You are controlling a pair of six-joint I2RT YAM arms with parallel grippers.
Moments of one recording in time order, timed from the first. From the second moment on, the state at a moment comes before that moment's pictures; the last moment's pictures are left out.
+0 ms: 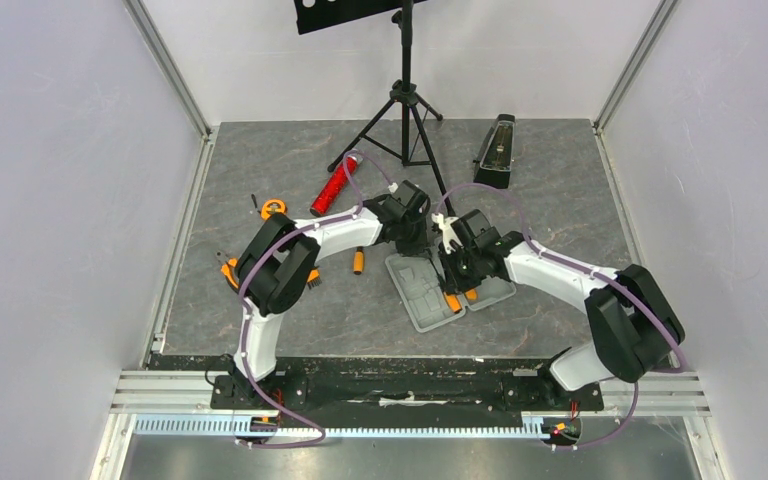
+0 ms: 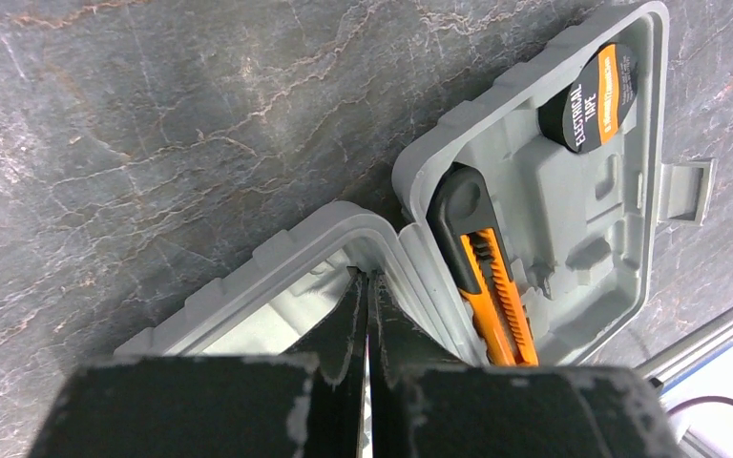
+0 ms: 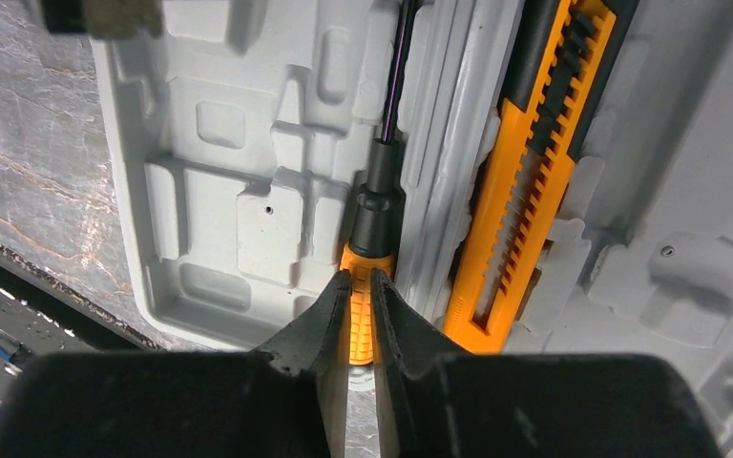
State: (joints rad) left arm -0.76 2.05 1.41 -0.34 0.11 -0.82; right arm 0.58 1.48 0.82 -0.46 -0.20 0.13
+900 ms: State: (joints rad) left arm -0.69 1.76 1.35 -0.39 -0.04 -0.65; right arm 0.61 1.33 0.91 -0.41 -0.10 0.10
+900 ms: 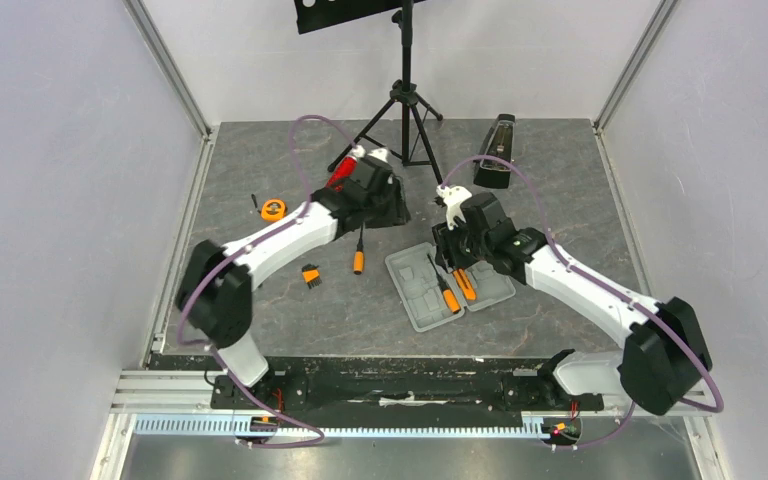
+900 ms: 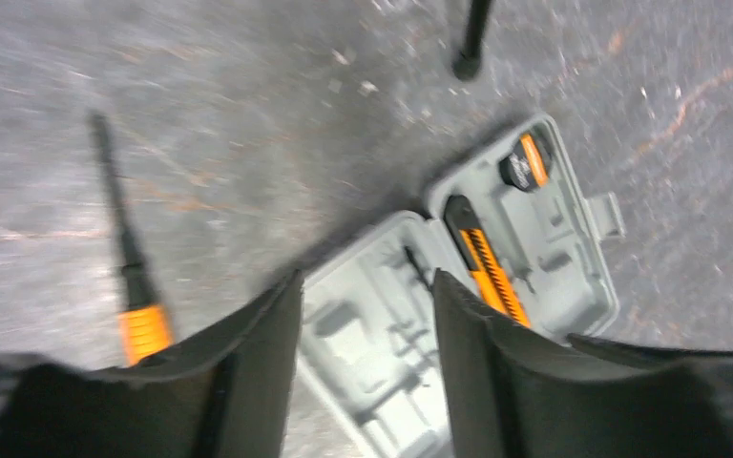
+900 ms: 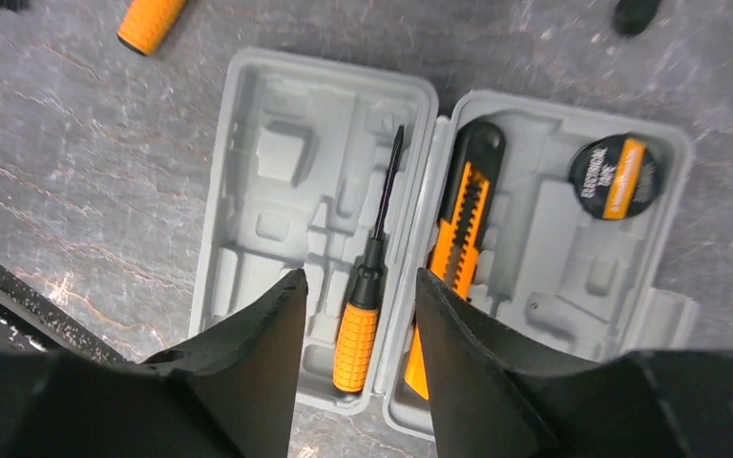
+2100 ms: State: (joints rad) left arm -0.54 1.76 1.08 -0.47 -0.06 -0.53; right arm 0.51 1.10 0.70 -0.24 0.00 0.14
